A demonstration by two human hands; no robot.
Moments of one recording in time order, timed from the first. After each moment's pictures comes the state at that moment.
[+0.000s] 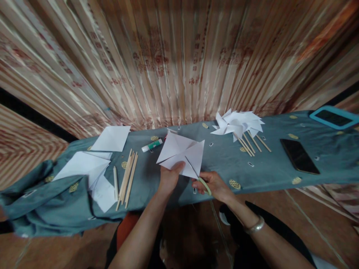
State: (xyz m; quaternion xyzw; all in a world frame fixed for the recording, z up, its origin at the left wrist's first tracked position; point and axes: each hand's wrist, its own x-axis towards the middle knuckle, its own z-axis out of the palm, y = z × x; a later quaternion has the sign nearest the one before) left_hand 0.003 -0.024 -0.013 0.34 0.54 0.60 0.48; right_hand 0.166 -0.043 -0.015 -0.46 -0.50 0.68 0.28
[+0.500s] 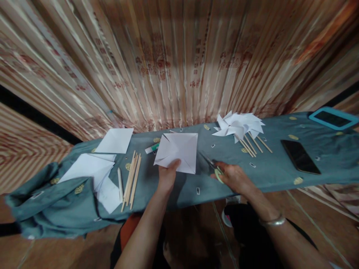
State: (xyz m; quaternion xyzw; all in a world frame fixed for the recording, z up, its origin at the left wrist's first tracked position) left_hand -0.013 -0.015 -0.020 0.28 0.51 0.66 0.48; right_hand 0.222 -0.020 -0.012 -0.62 -0.76 0.15 0.07
